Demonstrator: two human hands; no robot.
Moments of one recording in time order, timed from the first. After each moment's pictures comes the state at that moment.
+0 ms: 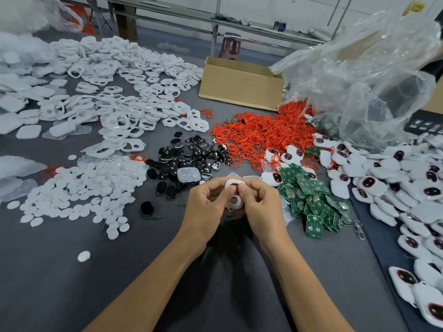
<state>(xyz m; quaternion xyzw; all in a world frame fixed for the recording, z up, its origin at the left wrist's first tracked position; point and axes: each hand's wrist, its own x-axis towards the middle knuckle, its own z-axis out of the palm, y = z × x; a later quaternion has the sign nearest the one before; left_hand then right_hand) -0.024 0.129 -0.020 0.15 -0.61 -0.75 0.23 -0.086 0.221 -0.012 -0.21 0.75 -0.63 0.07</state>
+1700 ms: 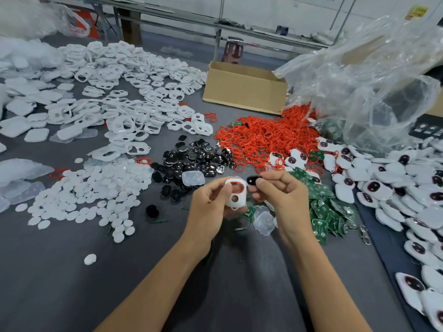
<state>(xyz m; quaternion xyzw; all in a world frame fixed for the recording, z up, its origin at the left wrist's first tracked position) -0.029 0.127 -0.017 0.17 -0.54 -0.79 0.22 -0.109 0.237 0.002 -0.16 0.61 -0.77 0.11</state>
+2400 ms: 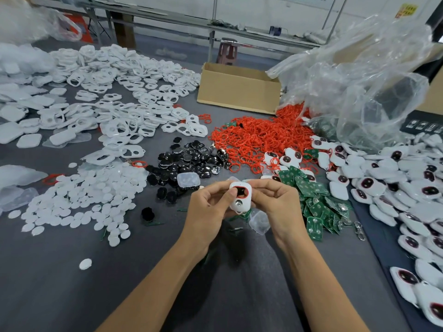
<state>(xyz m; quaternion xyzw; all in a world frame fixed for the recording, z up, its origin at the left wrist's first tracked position) -0.028 0.130 -0.017 0.15 -0.56 -0.78 0.22 -0.105 0.239 -0.002 -0.16 0.62 -0.75 0.15</state>
